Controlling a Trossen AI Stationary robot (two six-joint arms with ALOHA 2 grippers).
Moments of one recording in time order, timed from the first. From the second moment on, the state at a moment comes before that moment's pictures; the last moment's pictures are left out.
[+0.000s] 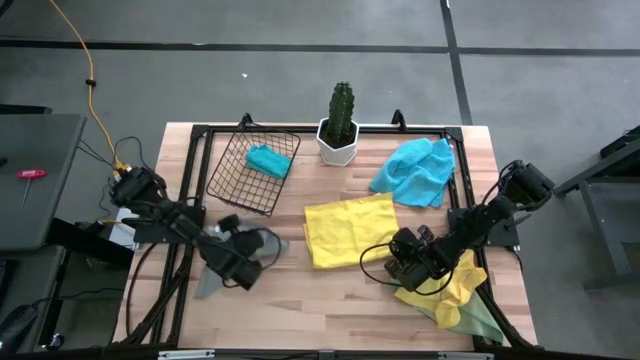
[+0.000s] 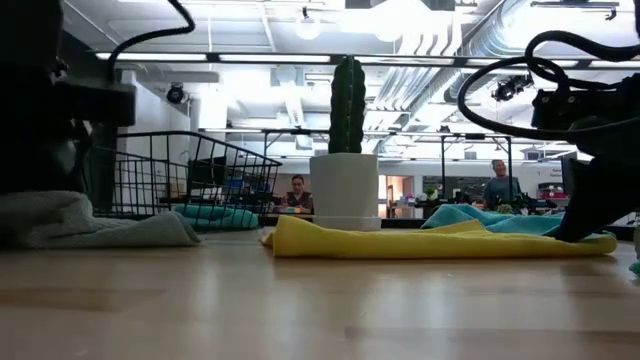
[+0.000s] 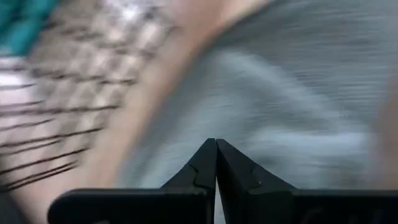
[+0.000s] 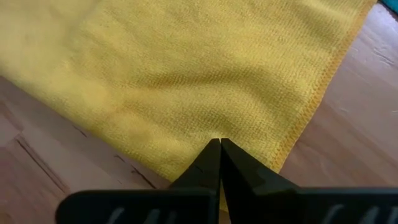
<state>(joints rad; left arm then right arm) -0.49 1.65 0.79 -0.97 -0.57 -1.11 0.64 1.55 0.64 -0.53 0.56 1.41</state>
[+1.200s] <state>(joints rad) -0.27 1.84 0.84 0.18 -0.61 -0.39 0.48 1.56 0.64 -0.26 0.42 1.16</state>
